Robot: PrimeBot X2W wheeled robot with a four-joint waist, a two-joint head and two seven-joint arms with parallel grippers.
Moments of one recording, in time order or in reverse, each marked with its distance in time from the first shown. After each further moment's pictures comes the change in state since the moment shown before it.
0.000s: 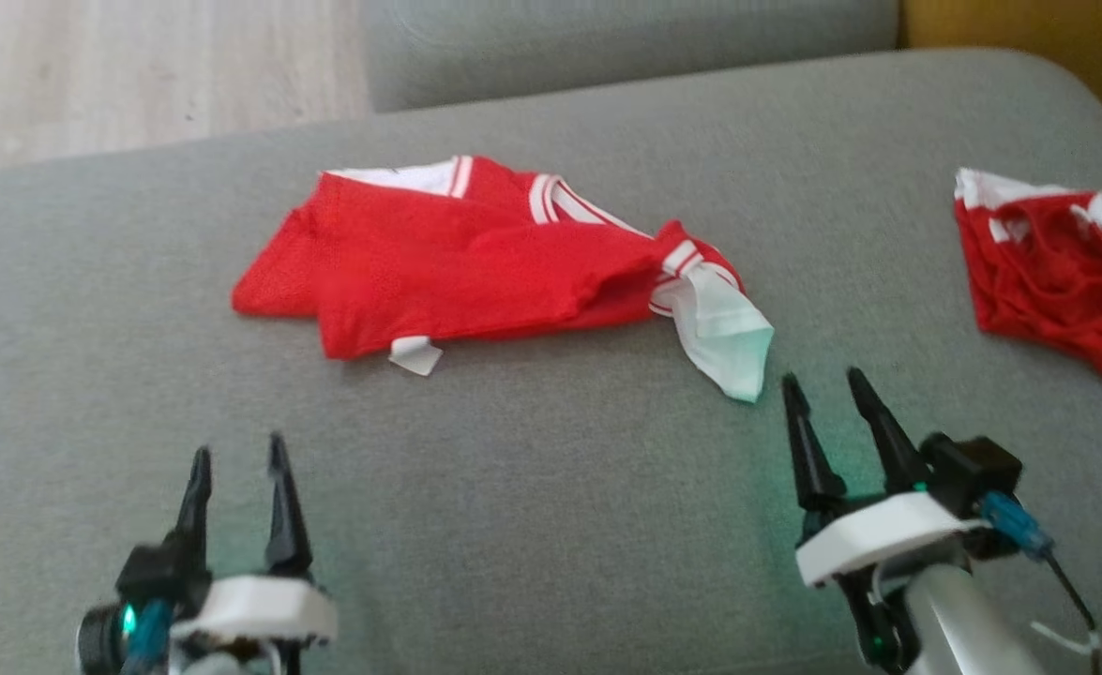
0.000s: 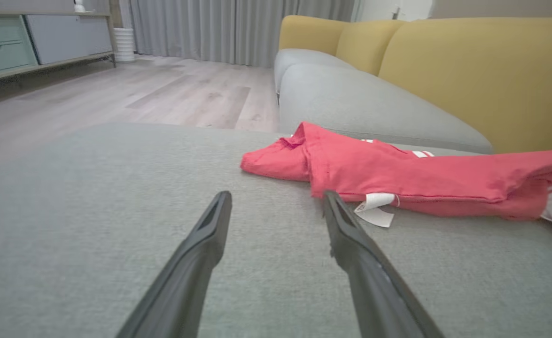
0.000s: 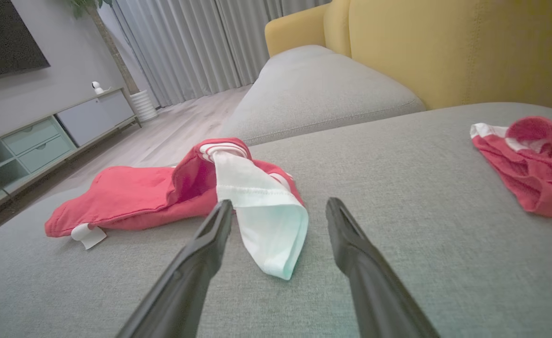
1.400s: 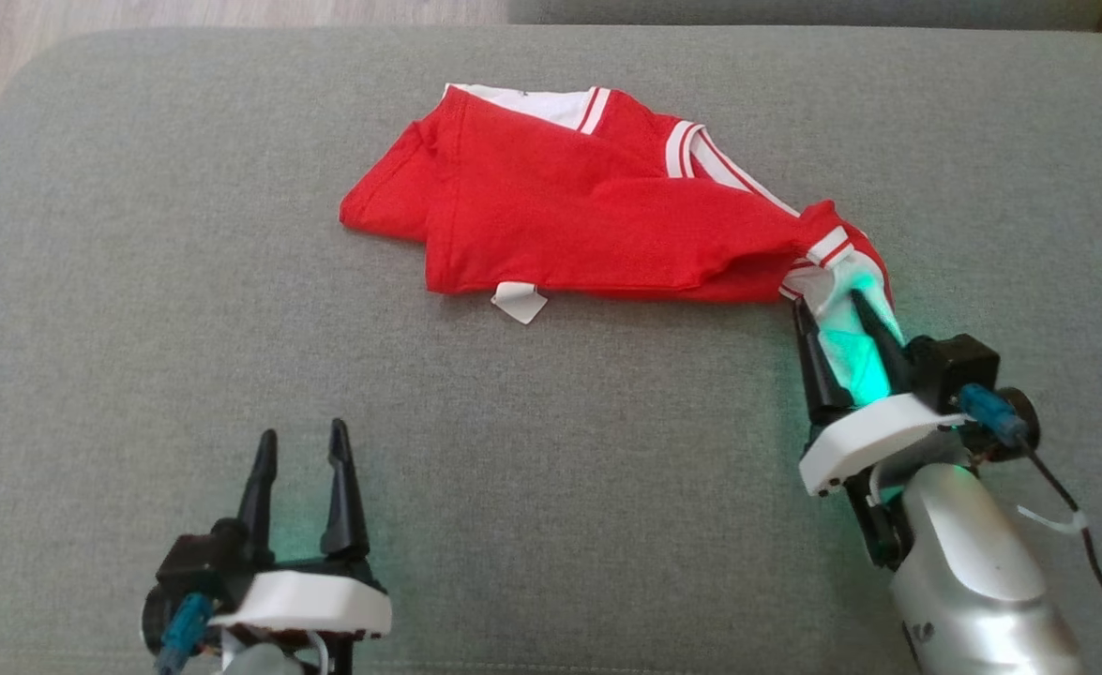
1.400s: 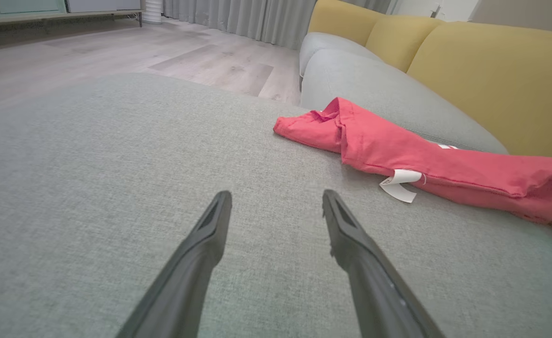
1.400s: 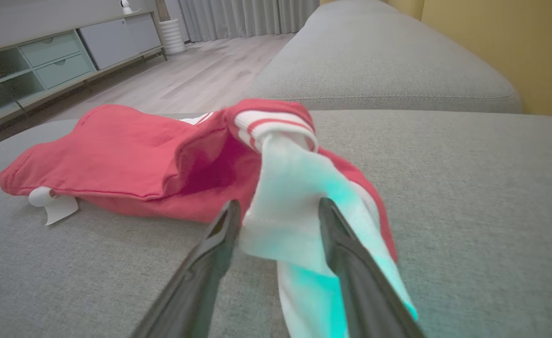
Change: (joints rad) left arm 0.023 -0.030 -0.076 -0.068 -0.075 -0.041 0.000; right arm -0.246 0.002 -0.071 0.261 -0.176 0.000 0.004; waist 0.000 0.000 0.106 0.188
